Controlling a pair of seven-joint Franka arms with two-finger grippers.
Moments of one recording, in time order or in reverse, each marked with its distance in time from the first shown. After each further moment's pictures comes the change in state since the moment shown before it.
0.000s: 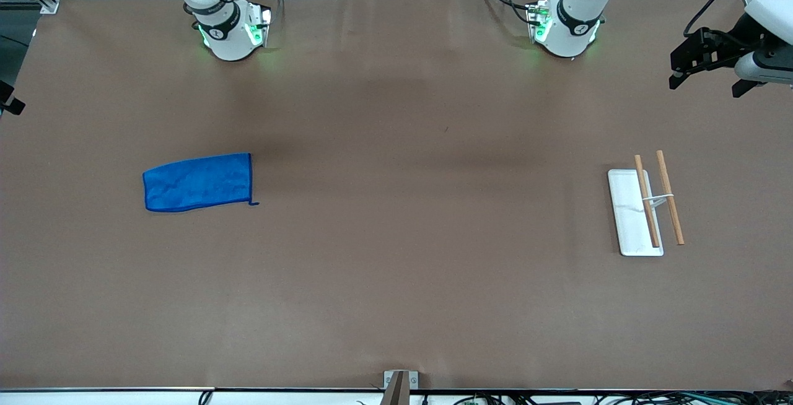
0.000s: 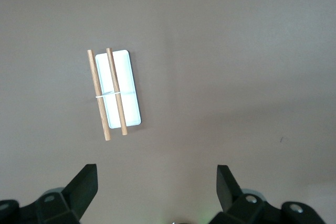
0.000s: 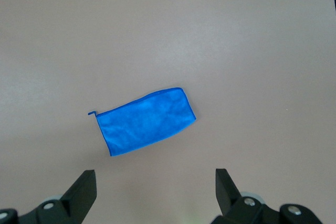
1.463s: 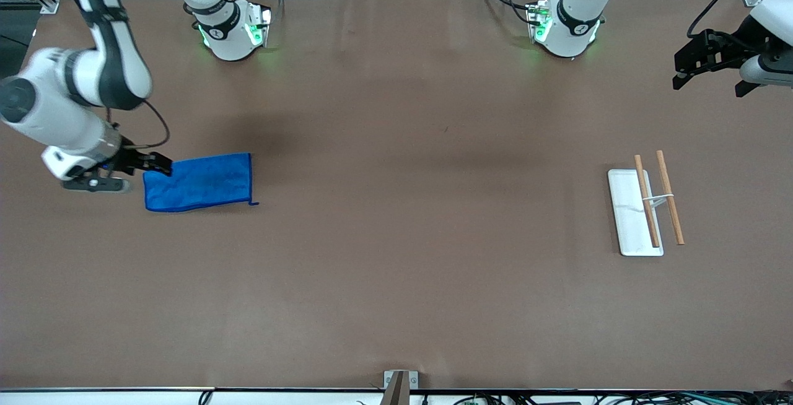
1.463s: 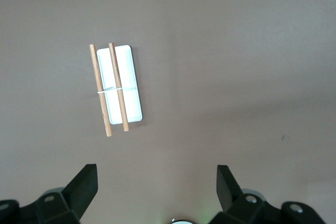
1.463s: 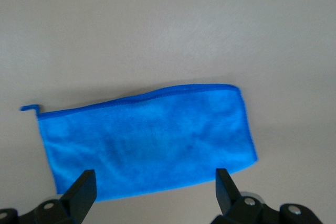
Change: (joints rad) left arm 0.008 0.007 0.007 0.001 0.000 -0.013 0.000; right arm 0.063 0.151 0.010 -0.834 -0.002 0.946 -0.091
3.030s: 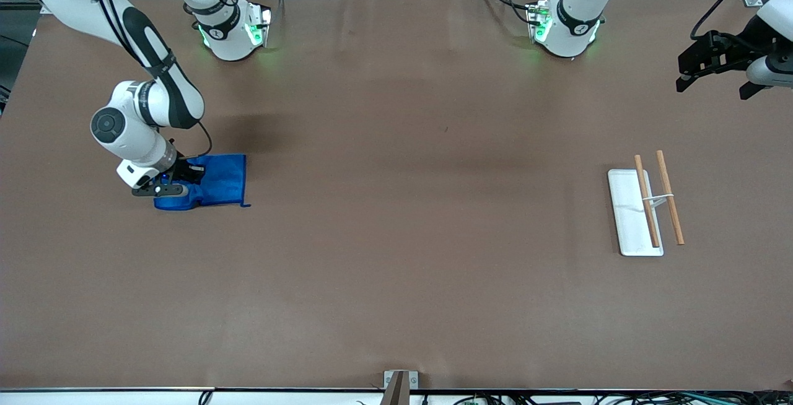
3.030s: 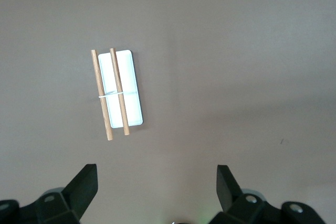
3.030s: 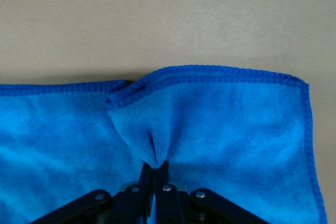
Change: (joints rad) left arm 0.000 0.019 0.000 0.037 0.000 -0.004 0.000; right arm 0.012 0.172 0.038 -0.071 -0.004 0.183 -0.004
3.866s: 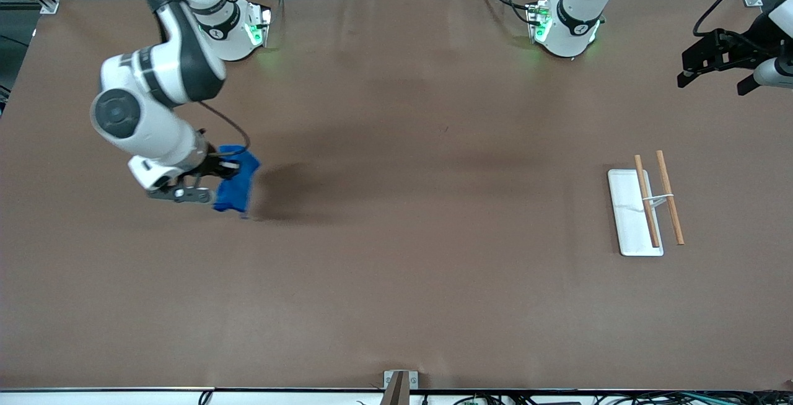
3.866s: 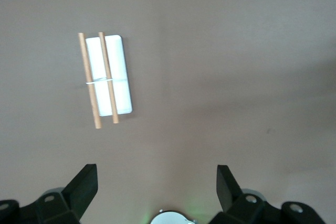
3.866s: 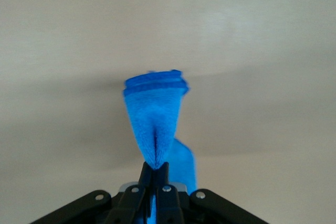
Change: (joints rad) left arm 0.039 0.011 0.005 -0.004 -0.110 -0.058 0.003; right arm 0.017 -0.123 0.372 0.442 0.019 -0.571 0.478
